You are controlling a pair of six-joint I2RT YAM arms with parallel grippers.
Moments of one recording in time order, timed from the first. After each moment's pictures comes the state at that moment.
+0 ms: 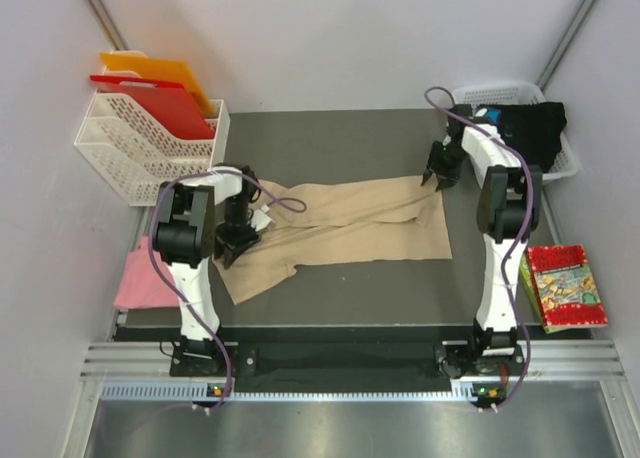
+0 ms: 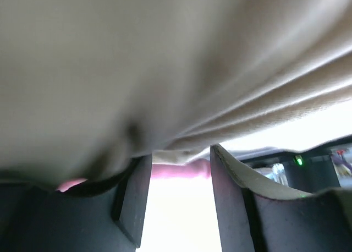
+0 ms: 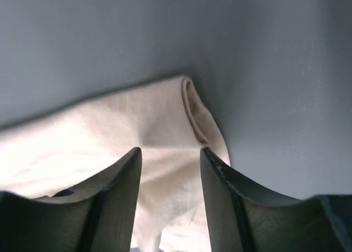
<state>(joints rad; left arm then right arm) -0.15 2.05 1.33 -1.22 -0.13 0.60 0.03 2.32 1.98 -0.98 -0.17 0.38</state>
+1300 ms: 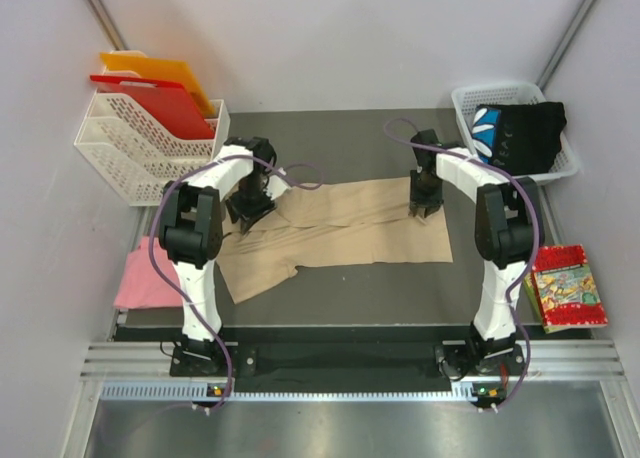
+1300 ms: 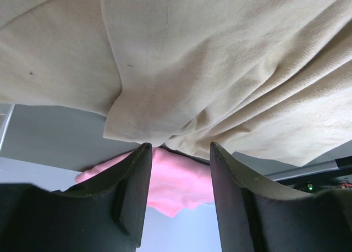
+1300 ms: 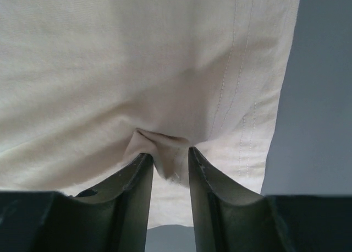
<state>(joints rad) -0.24 2.07 1.64 -1.24 -0.12 0.60 0.26 2.01 1.52 -0.86 0.08 0.34</state>
